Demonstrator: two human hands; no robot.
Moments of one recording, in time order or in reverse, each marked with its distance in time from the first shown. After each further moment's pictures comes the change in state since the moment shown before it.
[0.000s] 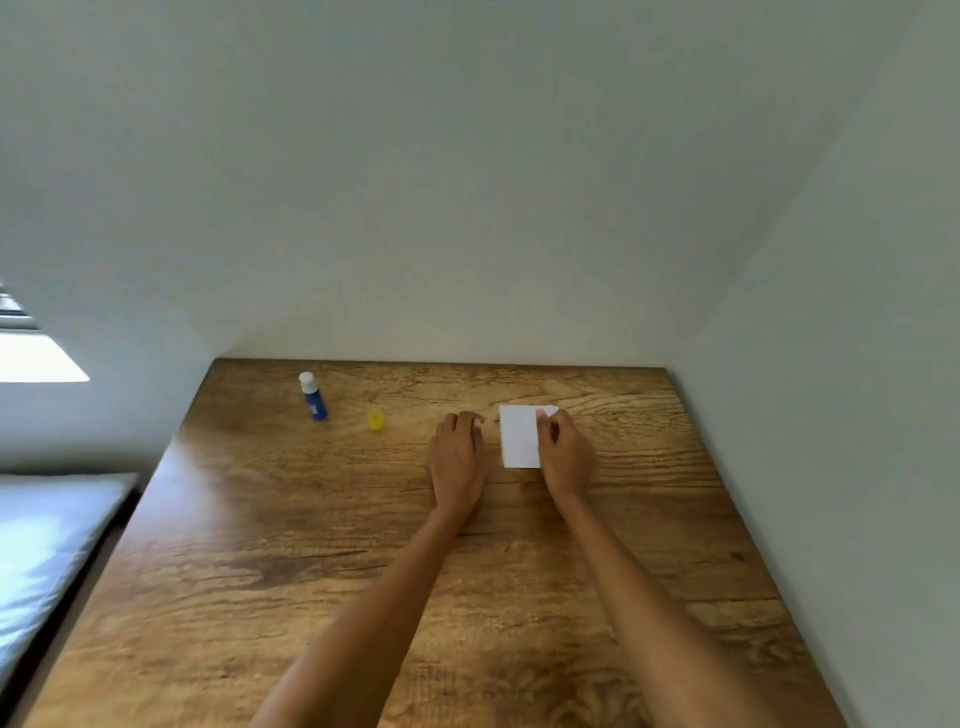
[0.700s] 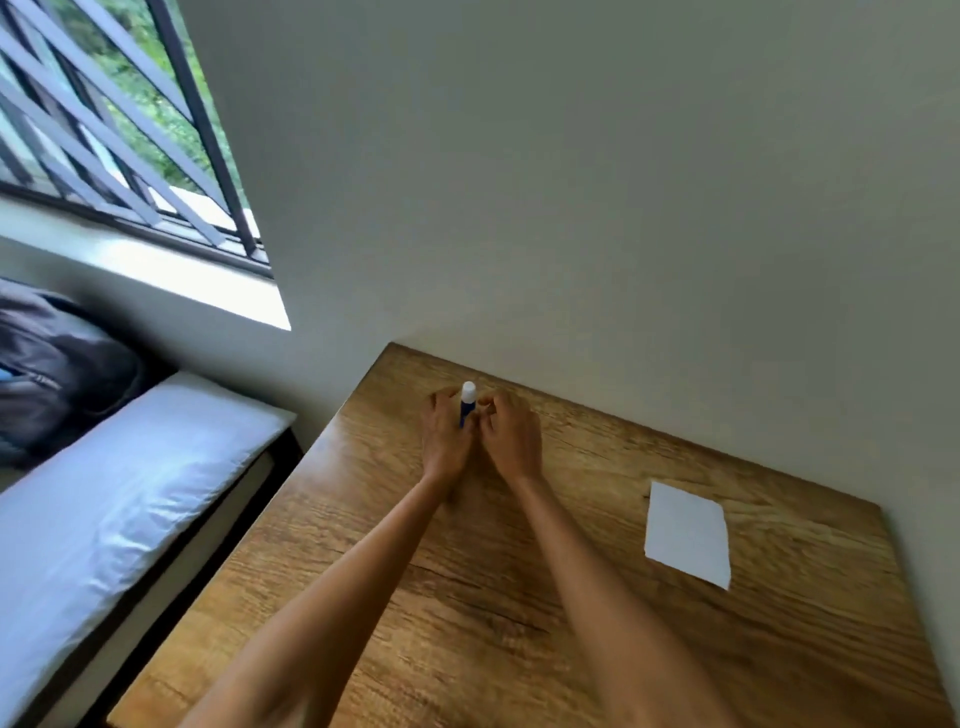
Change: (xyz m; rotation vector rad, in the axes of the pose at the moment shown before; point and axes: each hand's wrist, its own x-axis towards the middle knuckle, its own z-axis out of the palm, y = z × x) left_hand 0.079 -0.123 -0.126 -0.125 0.160 -0.435; right_hand -0.029 -0.173 0.165 -0.035 -0.439 -0.627
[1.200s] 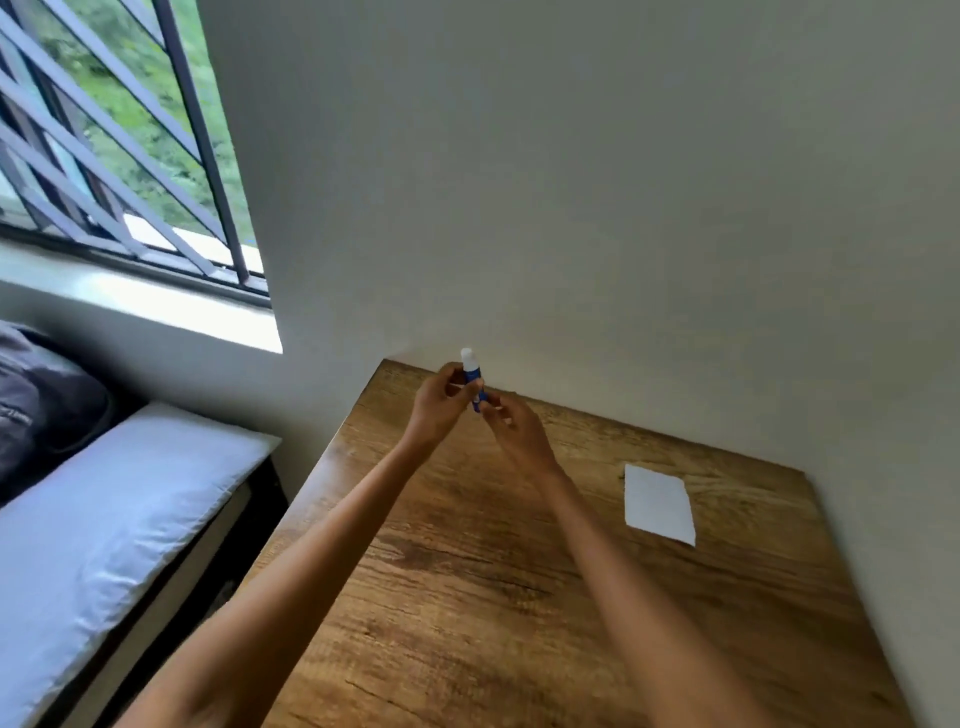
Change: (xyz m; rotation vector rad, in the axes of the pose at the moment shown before) left_hand -0.016 0.056 -0.079 -0.327 -0.241 0.239; right_hand -0.037 -0.044 -0.062 0.440 -0.090 0.077
